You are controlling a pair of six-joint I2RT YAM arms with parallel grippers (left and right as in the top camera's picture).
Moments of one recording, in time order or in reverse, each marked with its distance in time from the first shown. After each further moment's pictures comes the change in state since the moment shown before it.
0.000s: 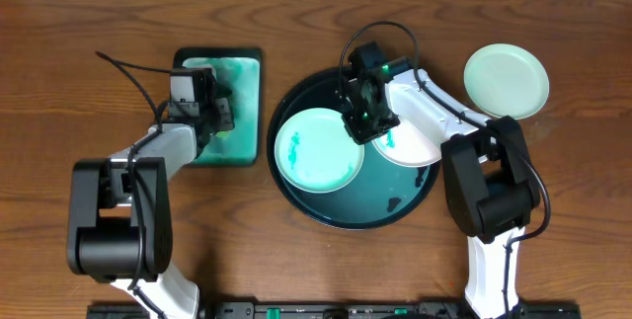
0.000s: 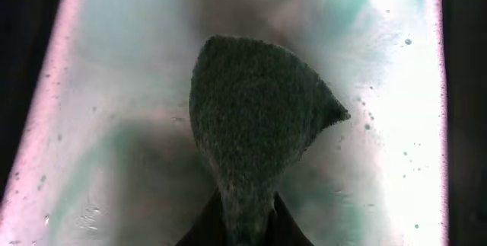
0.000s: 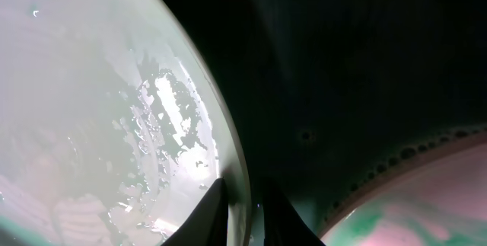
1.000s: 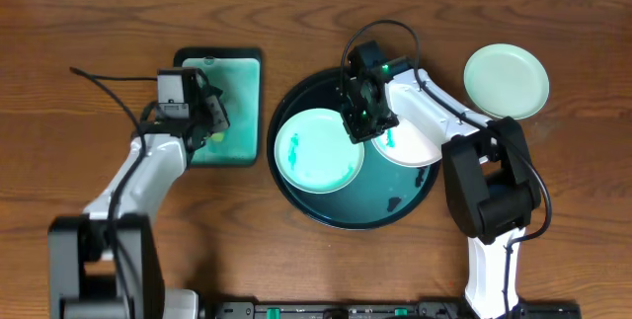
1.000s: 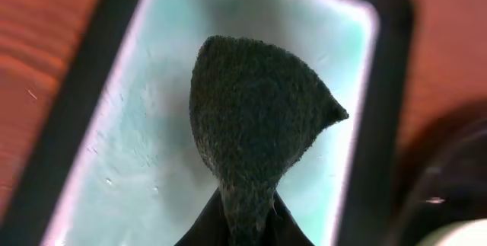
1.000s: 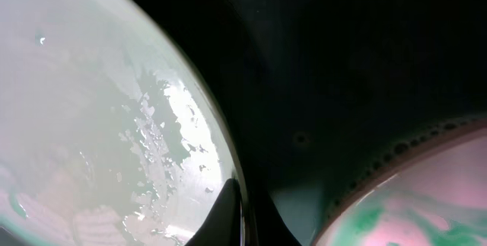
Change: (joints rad) left arm -0.003 -0.246 -0.006 -0.230 0.001 -0.184; right arm -0.002 -0.005 0.004 0.009 0.005 0.080
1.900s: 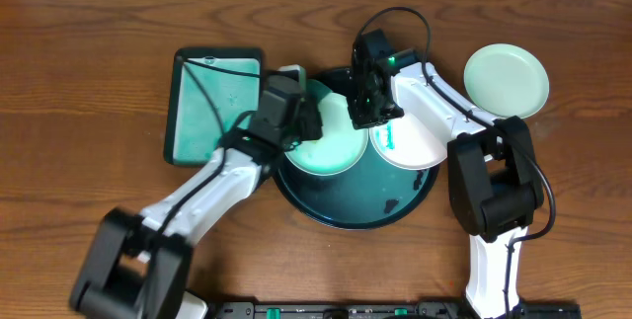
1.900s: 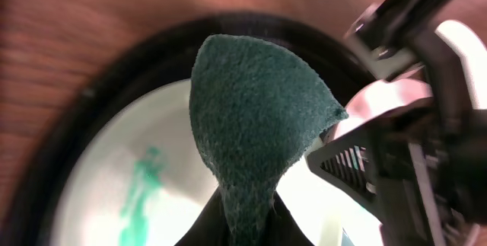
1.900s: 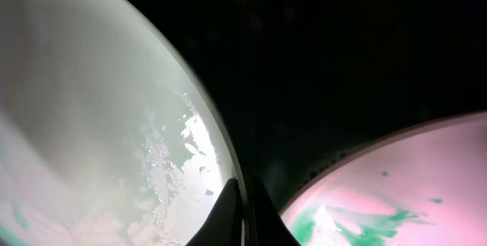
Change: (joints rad) left arm -0.477 0.045 0.003 0.230 0.043 -0.229; right arm -0.024 0.000 0.044 0.025 0.071 0.119
